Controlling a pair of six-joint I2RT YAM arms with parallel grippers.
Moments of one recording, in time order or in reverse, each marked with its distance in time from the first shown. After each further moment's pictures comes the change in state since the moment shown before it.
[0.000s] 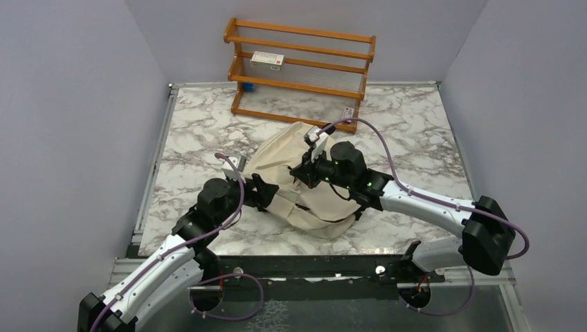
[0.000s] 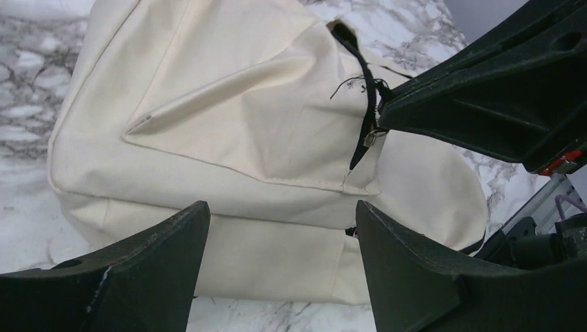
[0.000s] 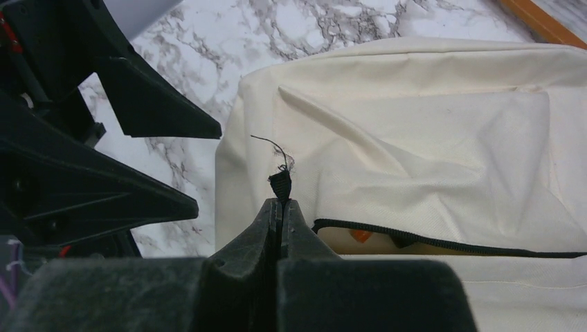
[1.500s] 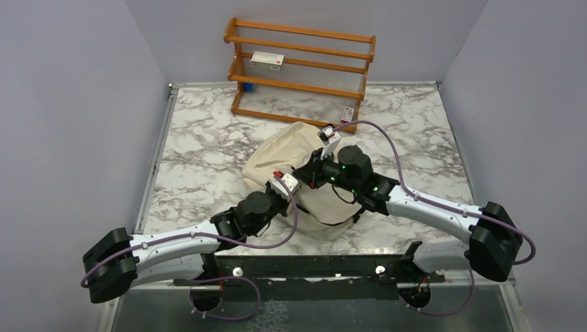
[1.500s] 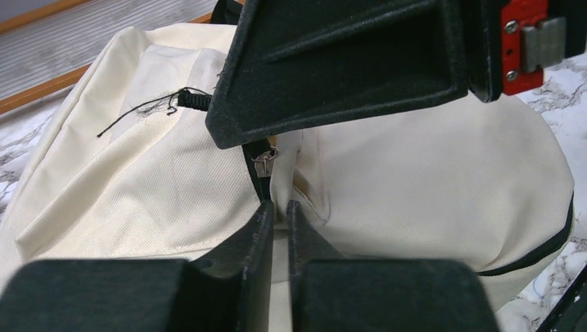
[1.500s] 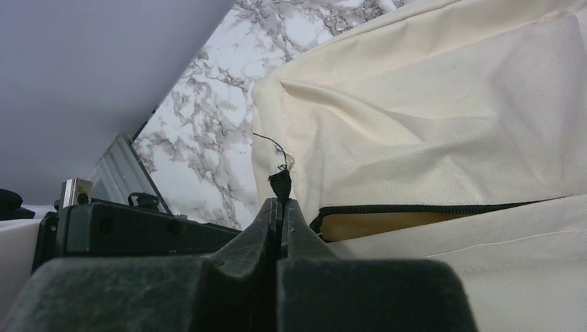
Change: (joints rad) left arm -0.470 0.387 0.019 0.427 -0.415 0.487; right arm -0.006 -0.076 -0.066 0.043 0.034 0.306
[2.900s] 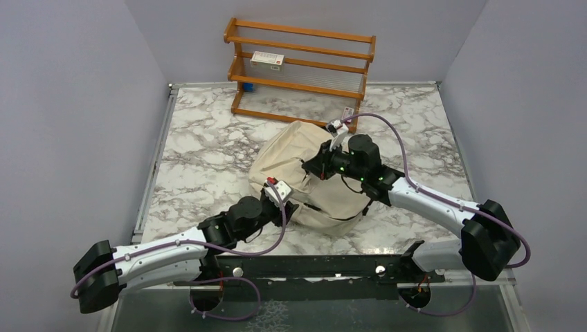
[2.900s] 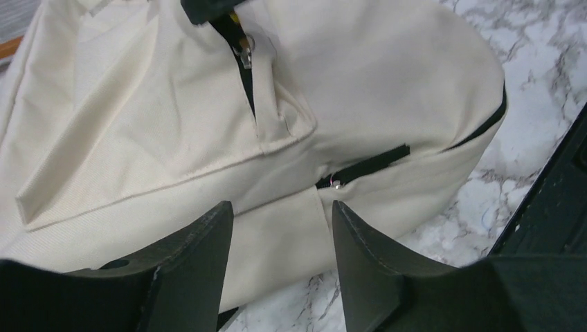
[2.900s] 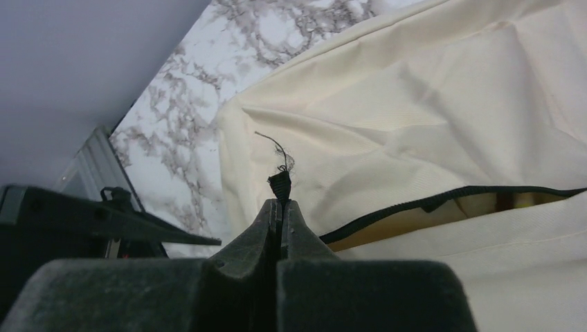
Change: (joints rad) left arm -0.003 -0.165 -0.058 -0.172 0.142 -0.054; right arm -0.177 0.033 -0.010 0.006 -0.145 -0.089
